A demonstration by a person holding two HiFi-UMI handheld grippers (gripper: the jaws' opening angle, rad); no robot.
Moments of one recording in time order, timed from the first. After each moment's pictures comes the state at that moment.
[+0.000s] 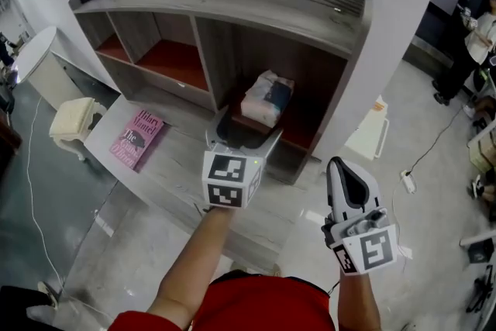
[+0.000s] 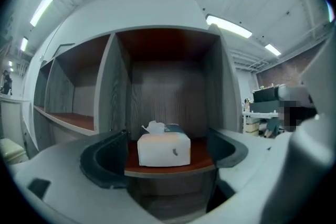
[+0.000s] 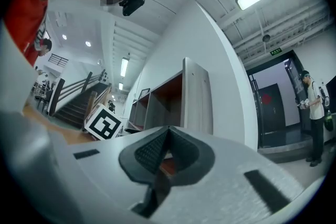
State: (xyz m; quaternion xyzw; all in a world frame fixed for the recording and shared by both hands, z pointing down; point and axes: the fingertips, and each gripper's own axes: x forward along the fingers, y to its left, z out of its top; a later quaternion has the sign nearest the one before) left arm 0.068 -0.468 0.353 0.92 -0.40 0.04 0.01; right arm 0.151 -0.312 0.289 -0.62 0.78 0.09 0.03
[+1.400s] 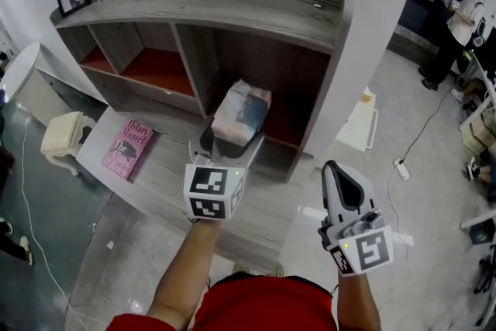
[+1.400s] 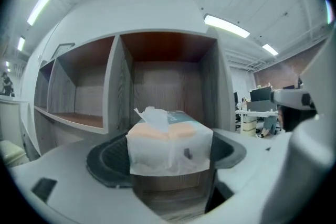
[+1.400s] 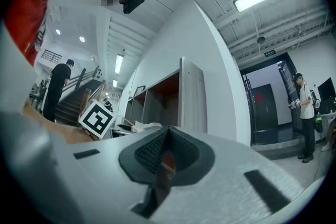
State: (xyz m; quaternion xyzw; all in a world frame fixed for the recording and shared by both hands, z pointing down) left arm 0.053 -0.458 0.356 0.92 -0.39 0.05 0.01; right arm 0.156 -0.299 0.300 -0.65 0.76 0.08 0.02
